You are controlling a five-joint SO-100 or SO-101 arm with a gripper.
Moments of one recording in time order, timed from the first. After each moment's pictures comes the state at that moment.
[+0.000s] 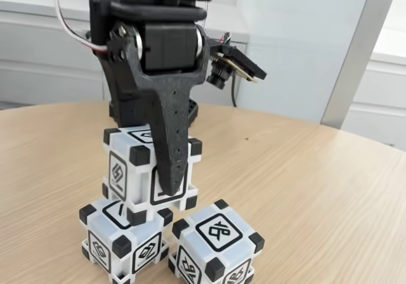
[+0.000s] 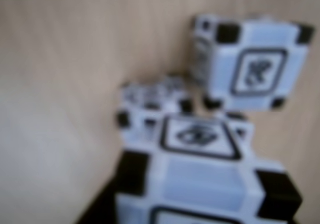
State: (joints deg) arm 25.8 95.0 93.0 83.1 -35.5
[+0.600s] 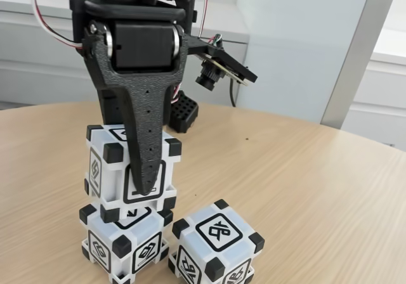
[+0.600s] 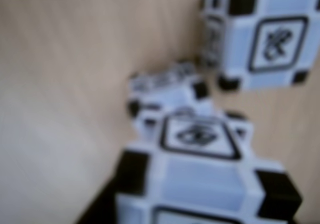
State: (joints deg) arm 29.6 95.4 93.3 83.1 -33.5
